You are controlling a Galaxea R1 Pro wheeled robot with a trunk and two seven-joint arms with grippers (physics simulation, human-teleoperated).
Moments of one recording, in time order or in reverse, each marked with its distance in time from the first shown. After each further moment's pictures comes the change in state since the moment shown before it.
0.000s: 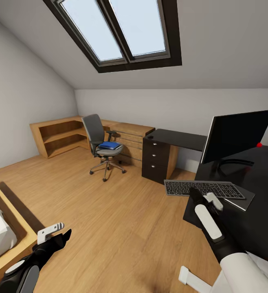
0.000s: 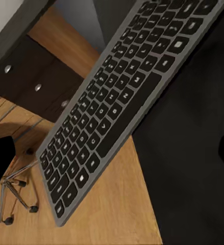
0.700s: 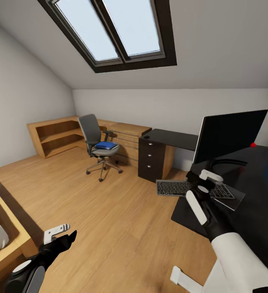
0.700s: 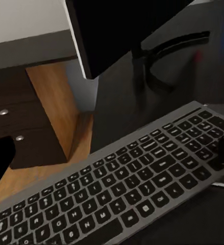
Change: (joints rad) left arm 0.000 0.000 -0.055 0.018 -0.001 -0.009 0.002; right arm -0.134 0.032 0.043 -0.007 0.574 0.206 -0.094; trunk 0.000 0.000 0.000
